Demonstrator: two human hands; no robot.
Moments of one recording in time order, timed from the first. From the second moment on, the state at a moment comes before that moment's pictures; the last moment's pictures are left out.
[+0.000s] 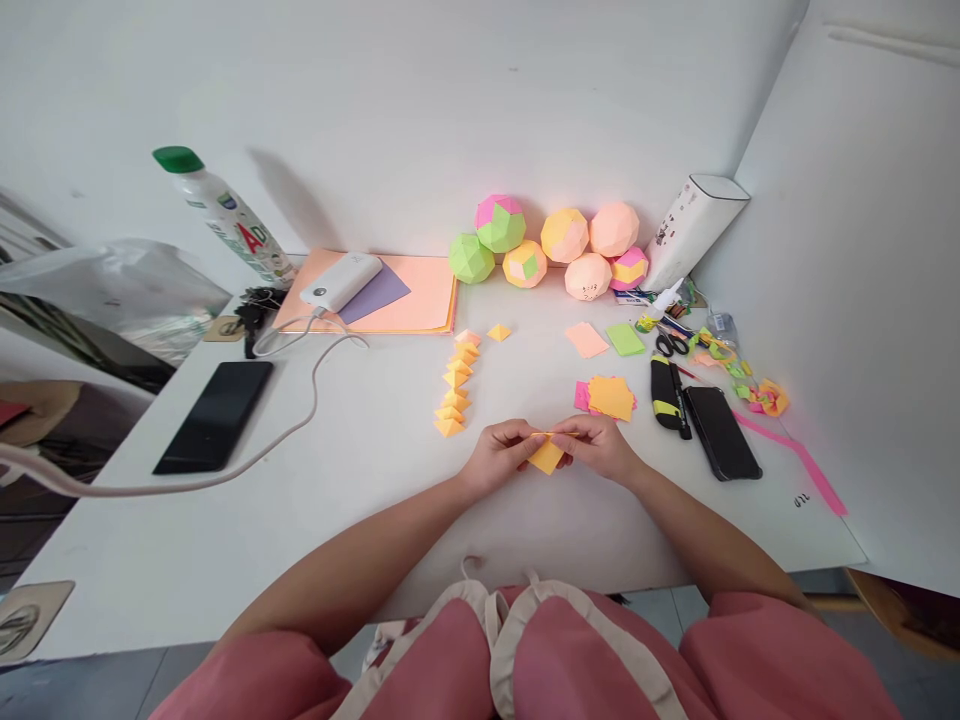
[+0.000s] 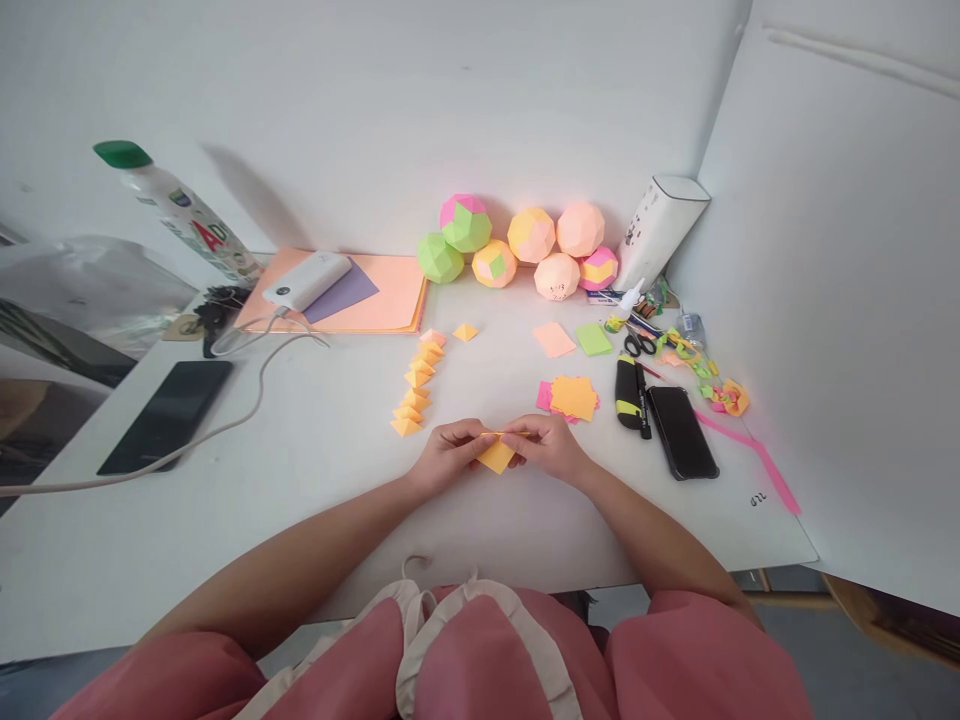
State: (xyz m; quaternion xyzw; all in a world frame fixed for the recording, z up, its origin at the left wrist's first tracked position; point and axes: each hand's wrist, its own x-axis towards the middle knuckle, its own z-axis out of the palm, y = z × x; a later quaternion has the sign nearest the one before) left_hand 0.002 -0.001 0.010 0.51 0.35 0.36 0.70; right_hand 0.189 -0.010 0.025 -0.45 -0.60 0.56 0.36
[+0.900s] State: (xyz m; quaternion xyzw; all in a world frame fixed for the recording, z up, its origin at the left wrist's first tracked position) left_hand 0.003 -0.003 0.007 0.47 0.35 0.37 0.72; right_hand 0.187 -0.011 0.020 -0.47 -0.58 0.58 0.33
